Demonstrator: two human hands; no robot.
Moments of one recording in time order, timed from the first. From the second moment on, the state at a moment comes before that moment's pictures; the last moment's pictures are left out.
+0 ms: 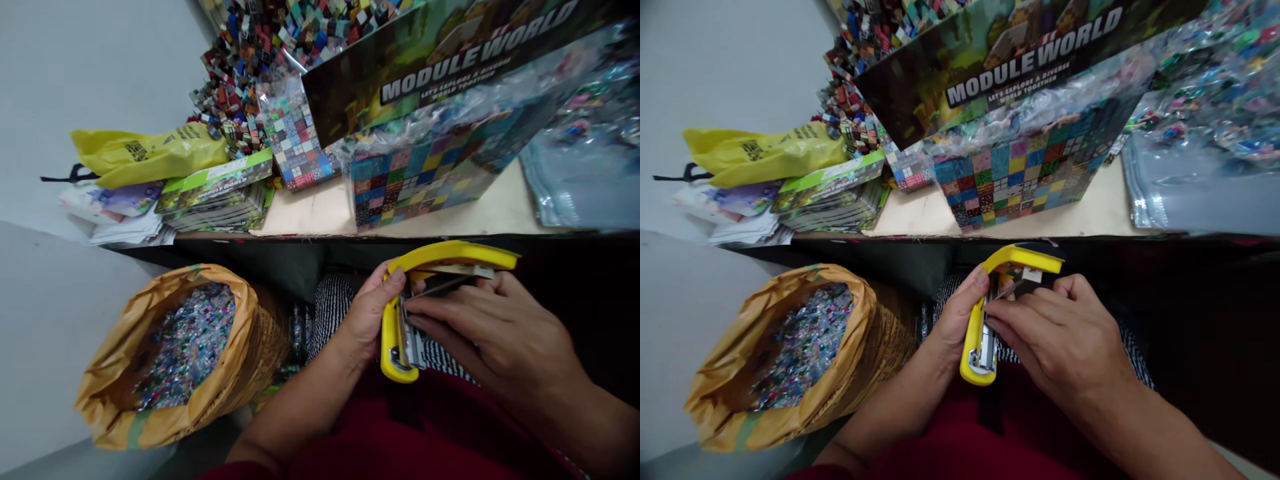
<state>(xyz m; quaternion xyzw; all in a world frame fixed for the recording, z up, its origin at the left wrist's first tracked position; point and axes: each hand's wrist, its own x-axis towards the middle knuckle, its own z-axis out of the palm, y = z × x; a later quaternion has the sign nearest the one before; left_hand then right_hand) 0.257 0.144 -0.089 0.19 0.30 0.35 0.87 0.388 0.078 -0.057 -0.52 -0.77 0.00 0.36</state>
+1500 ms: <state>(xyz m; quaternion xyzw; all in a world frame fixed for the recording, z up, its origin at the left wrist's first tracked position) 0.262 0.141 -0.090 0.19 0.26 0.31 0.89 0.397 0.077 -0.045 -0.52 -0.77 0.09 0.37</state>
